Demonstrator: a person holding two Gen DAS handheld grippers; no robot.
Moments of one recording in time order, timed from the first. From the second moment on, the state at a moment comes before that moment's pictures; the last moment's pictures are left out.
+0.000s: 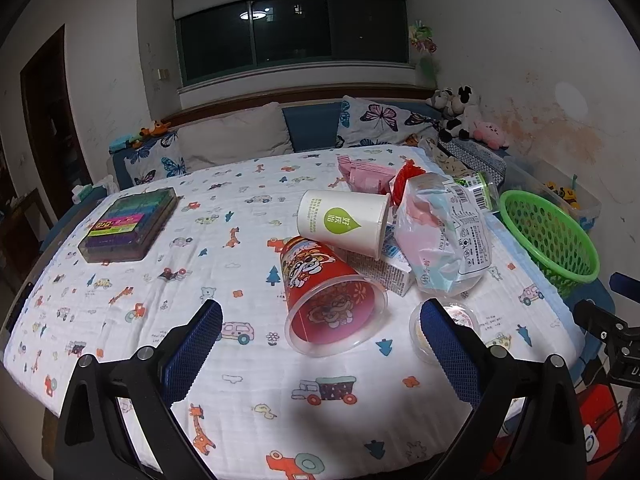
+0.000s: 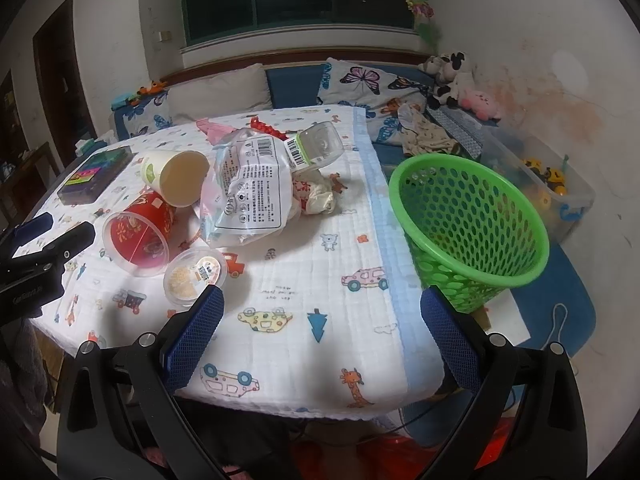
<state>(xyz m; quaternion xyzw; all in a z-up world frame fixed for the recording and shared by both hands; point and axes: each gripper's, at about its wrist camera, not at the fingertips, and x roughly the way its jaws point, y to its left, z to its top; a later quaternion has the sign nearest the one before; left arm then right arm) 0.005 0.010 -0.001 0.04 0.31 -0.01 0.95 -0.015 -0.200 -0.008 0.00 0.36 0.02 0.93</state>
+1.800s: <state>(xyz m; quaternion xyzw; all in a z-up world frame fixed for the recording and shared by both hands) 0.044 0.041 -0.026 0.03 0.34 0.02 0.94 0.014 -0.165 -0.020 -0.01 0.36 0.10 0.93</state>
